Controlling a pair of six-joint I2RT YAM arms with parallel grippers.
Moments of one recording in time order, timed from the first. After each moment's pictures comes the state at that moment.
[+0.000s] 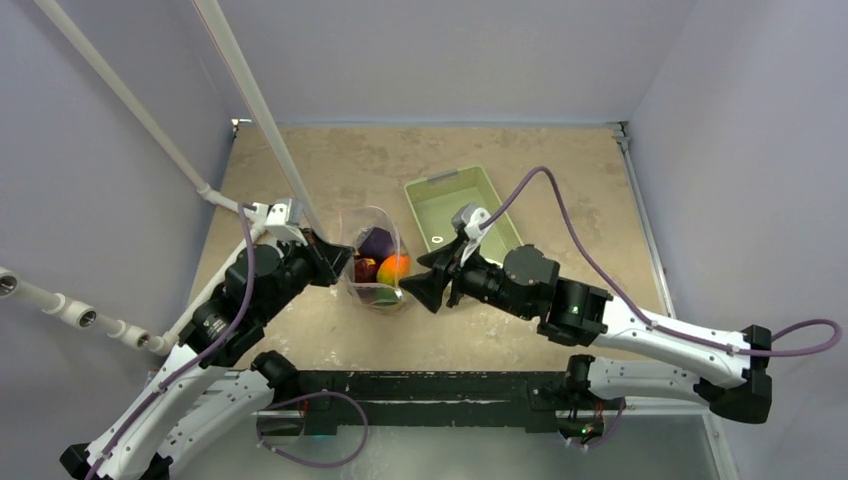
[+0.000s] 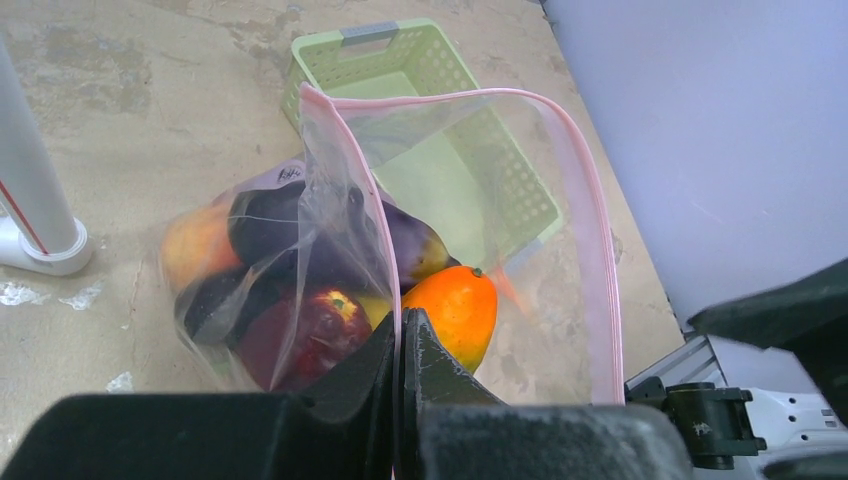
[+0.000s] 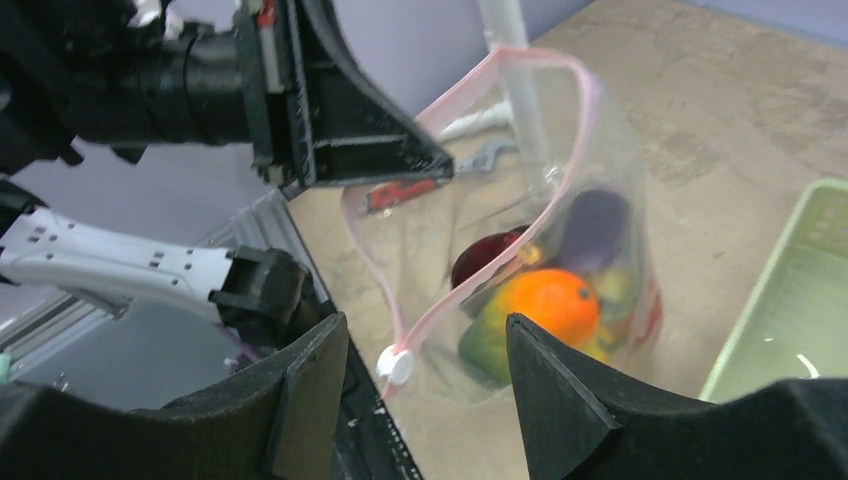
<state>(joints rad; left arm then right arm) -0.65 0.57 0.80 -0.48 -0.12 -0.63 1.17 0.97 0.95 -0.06 0.13 0.32</state>
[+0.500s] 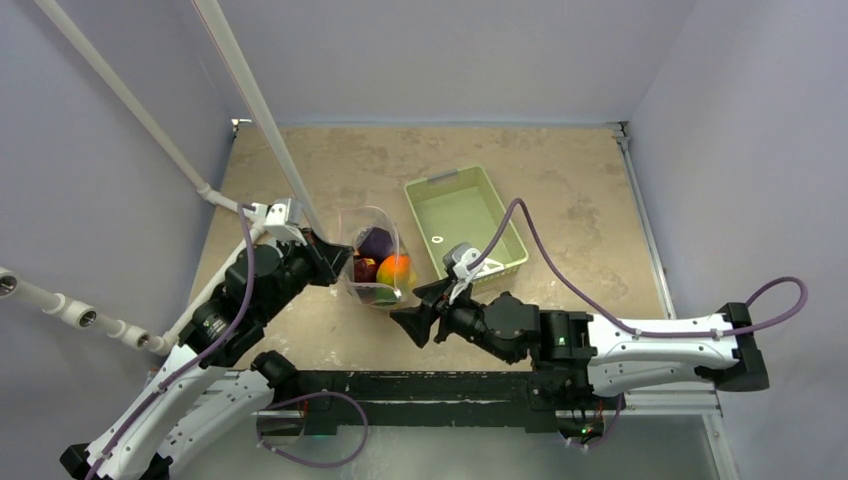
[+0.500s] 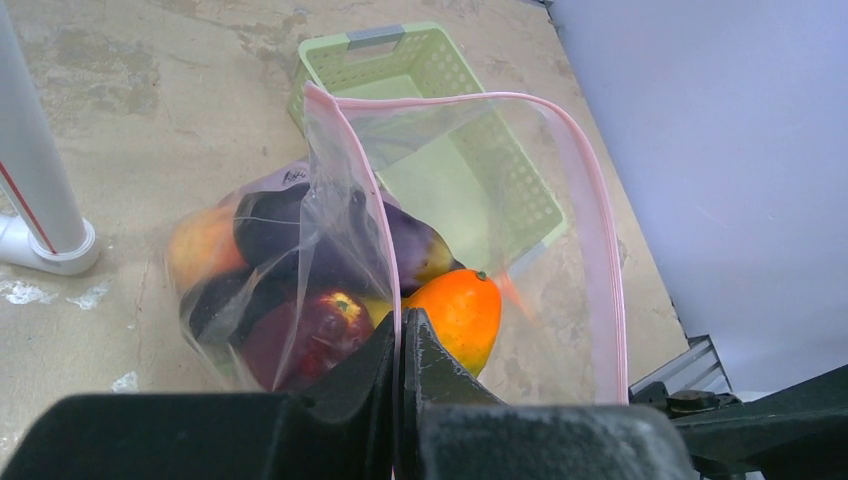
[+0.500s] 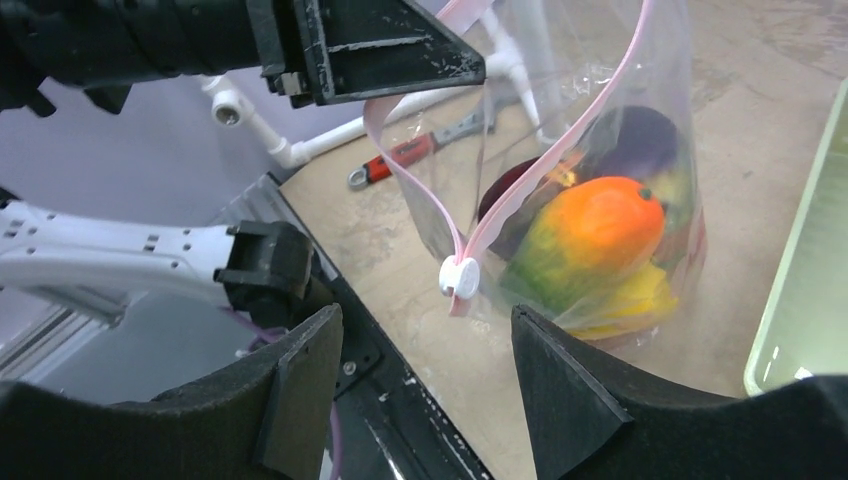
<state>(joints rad) -0.65 0.57 0.80 -0.49 -0.13 -0.63 1.49 0.97 0.84 0.01 0.51 0.43</state>
